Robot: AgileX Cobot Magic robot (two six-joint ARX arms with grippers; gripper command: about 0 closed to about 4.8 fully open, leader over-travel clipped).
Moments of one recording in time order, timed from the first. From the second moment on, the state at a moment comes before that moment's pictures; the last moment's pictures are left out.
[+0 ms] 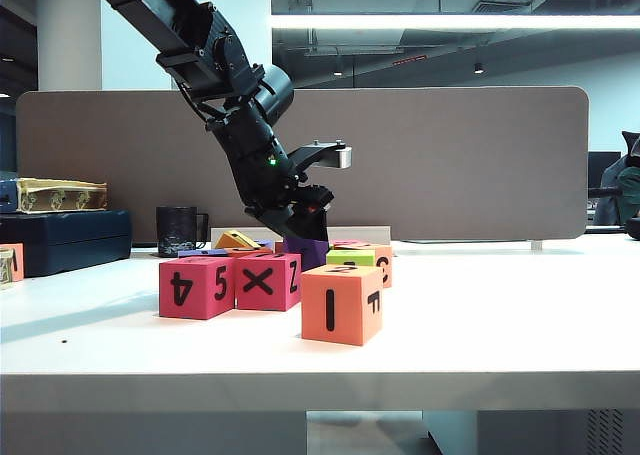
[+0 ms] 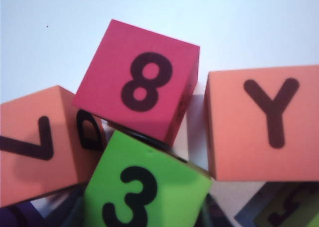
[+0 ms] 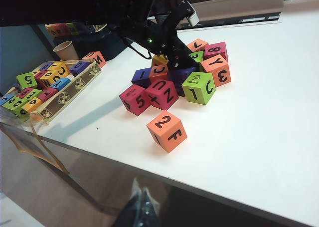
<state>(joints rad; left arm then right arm) -0.44 2.30 1.96 -0.54 0.17 0.46 -0.02 0.02 0.71 -0.96 -0.62 0.18</state>
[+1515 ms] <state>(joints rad) -0.69 1.97 1.94 -0.82 0.16 -0.19 -0.02 0.02 0.71 -0.96 -0.62 0.18</state>
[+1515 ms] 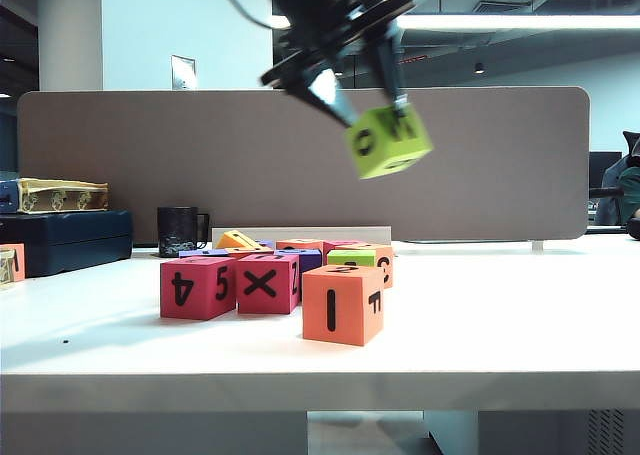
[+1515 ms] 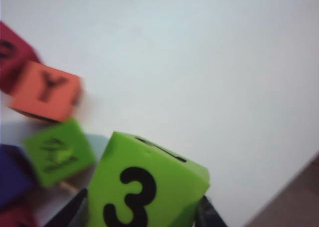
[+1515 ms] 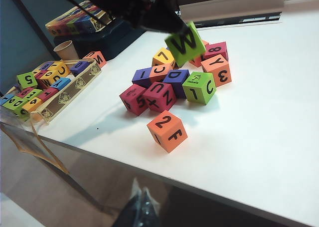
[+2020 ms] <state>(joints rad) -0.89 2.01 1.94 -1.03 -0.06 -0.46 -0.02 0.02 0.71 -0.96 -0.62 0.18</state>
